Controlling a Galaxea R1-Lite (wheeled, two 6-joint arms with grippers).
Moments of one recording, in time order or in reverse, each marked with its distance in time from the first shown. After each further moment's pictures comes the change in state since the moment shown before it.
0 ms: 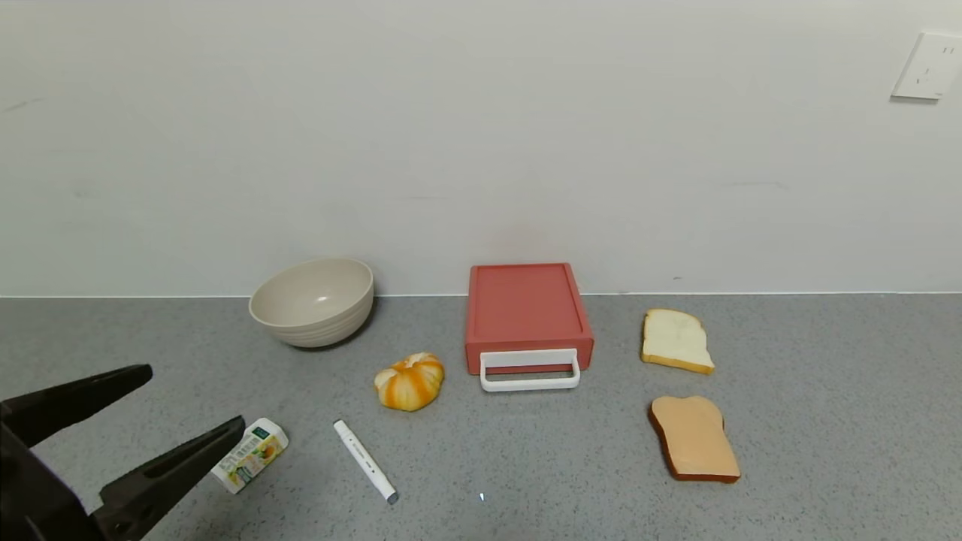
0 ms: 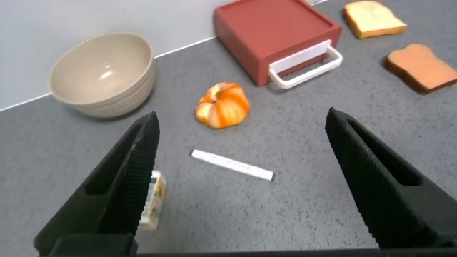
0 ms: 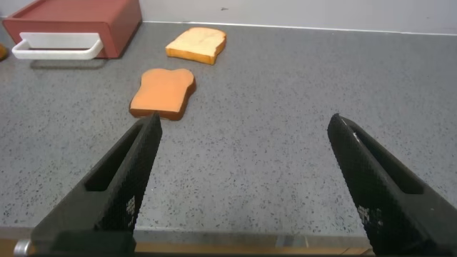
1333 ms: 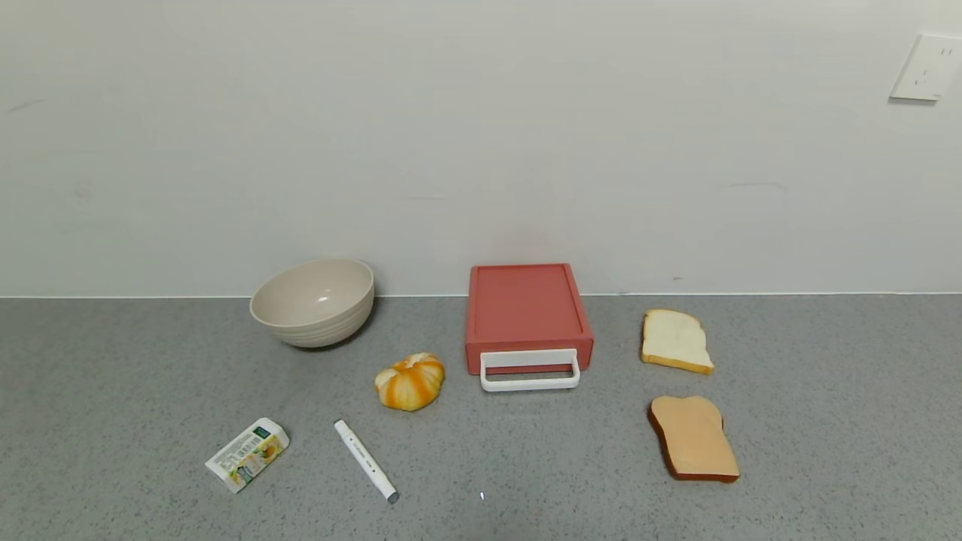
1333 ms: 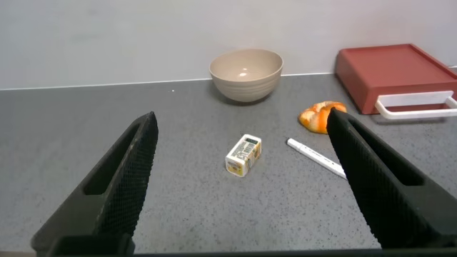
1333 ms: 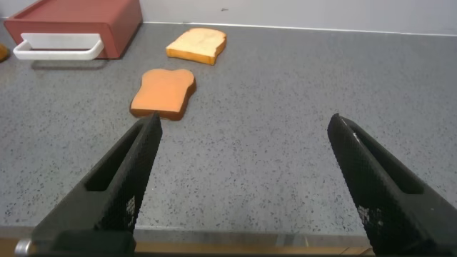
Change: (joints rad) left arm 0.246 -0.703 0.036 0.401 0.219 -0.038; right arm 0.000 0.000 0.000 0.000 0.000 0.001
